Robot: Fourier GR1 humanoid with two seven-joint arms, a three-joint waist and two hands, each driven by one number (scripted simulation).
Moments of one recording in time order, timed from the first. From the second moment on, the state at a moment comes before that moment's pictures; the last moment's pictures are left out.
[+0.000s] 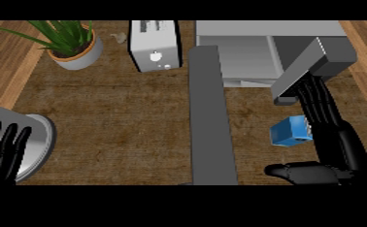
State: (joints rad) left arm 0.42 0.04 0.14 -2.19 0.26 -0.26 -0.11; right arm 0.08 -0.09 -0.03 -1.88 -0.09 0.12 -0.02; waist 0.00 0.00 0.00
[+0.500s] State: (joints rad) left arm 0.44 0.03 0.16 -2.20 0.27 -0.29 -0.12; right arm 0.15 -0.14 -0.14 -1.68 -0.10 0.21 -0.24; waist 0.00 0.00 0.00
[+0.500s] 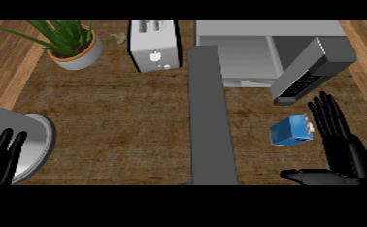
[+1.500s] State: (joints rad) left arm 0.45 0.01 0.15 -2.21 0.25 -0.31 -0.12; right arm -0.05 -0.21 -0.22 -1.17 0.01 0.27 -0.57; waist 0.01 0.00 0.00
